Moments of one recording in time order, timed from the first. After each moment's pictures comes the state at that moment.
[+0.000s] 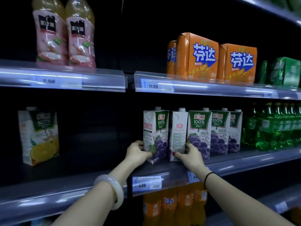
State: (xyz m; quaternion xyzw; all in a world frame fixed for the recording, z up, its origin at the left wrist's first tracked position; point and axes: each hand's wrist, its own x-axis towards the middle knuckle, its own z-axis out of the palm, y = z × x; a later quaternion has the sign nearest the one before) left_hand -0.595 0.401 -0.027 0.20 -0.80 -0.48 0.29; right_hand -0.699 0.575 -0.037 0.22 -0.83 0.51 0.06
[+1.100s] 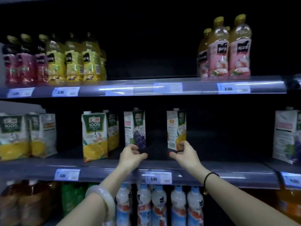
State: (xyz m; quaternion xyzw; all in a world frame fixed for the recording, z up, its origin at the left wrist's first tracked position) left_hand -0.166 0.147 -0.026 0.37 -0.73 -0.42 0.38; right_hand -0.332 0.266 -0.028 0.41 -0.74 0.53 -0.07
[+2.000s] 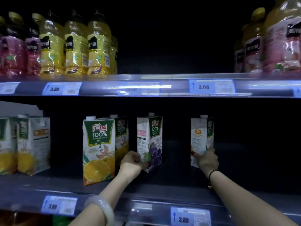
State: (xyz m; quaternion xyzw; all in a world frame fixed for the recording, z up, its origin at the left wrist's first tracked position) left_hand -0.198 -0.009 -0.053 0.36 -0.70 -0.41 0.45; right_hand -0.410 0.127 -0.036 0.22 -0.79 0.57 0.03
